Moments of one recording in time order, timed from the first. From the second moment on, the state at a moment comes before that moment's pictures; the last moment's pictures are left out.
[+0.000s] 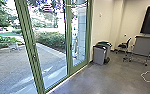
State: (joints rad) left arm 1.49 3.03 -2.75 0.10 0.00 0.22; right arm -1.58 3.03 -2.71 -0.22 -0.02 0.25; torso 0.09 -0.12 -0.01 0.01
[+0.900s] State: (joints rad) left arm 1.49 3.03 -2.75 0.10 0.00 0.22; right arm -1.59 3.03 -2.71 -0.22 -0.02 0.25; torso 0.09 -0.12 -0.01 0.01
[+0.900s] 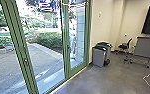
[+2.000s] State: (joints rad) left arm 1.49 3.04 -2.75 0.10 0.00 0.22; right arm -1.59 3.03 -2.71 -0.22 -0.02 0.25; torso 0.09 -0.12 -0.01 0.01
